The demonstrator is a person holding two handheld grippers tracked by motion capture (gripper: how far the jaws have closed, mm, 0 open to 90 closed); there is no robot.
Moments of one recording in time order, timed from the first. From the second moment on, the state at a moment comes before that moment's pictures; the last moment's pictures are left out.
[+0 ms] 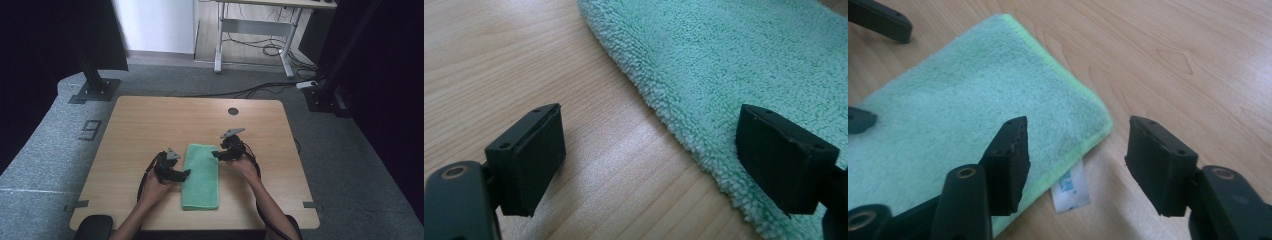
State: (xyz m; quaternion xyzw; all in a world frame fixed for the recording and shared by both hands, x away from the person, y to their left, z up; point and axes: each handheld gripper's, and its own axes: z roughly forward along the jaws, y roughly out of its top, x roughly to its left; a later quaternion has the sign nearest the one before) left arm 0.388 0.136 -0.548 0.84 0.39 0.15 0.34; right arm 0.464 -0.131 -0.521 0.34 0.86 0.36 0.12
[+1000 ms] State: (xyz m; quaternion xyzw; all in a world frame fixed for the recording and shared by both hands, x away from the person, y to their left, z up) left arm 0.388 0.136 -0.548 0.84 0.39 0.15 0.34; right arm 0.486 -0.109 -0.539 0.32 0.87 0.36 0.06
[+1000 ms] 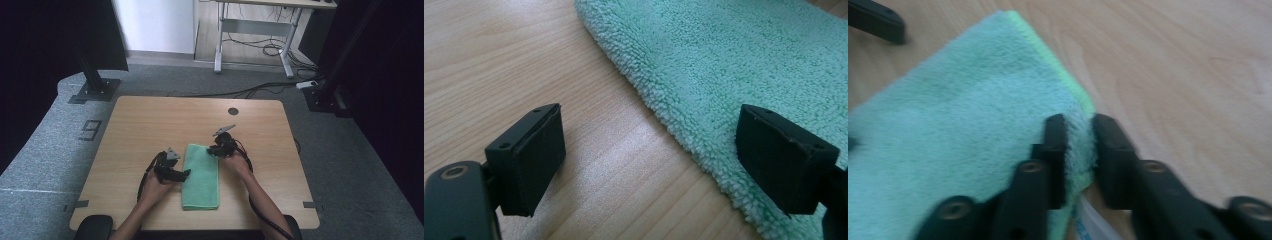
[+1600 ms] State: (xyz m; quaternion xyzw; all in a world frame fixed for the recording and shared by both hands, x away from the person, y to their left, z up) left arm 0.377 0.139 -0.547 0.84 0.39 0.14 0.34; right arm 0.487 -0.107 -0.538 0.33 0.87 0.35 0.06
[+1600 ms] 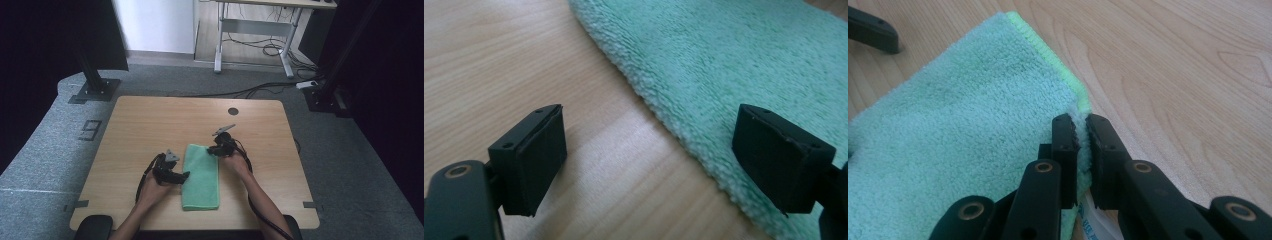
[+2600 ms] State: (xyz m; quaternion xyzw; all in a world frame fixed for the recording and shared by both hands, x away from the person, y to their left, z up) left arm 0.367 0.142 -0.548 0.84 0.39 0.15 0.34; right arm 0.482 -0.101 -0.531 0.32 0.89 0.33 0.08
